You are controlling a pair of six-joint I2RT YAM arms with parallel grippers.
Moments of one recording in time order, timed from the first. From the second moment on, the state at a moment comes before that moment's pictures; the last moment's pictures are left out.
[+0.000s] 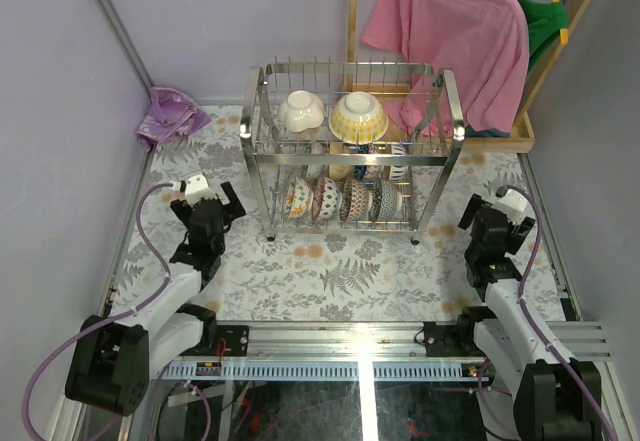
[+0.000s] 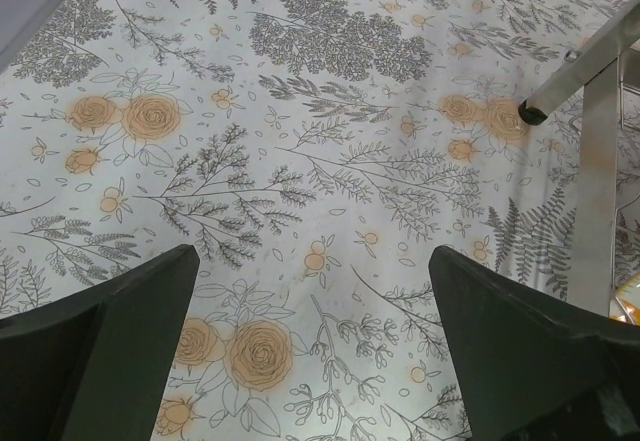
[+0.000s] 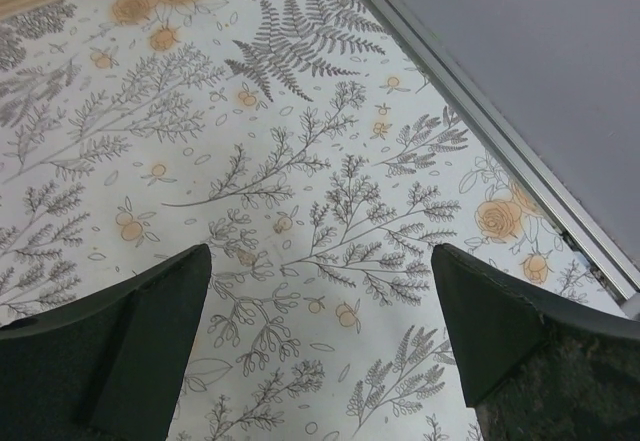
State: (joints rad) left arm -0.24 0.99 0.32 0.33 -0.50 -0.32; right arm 0.04 0.80 0.26 0.11 0.60 0.18
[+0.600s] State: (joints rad) left arm -0.24 0.88 0.12 0.51 -0.37 -0.23; right arm 0.14 0.95 0.21 0.11 0.40 0.09
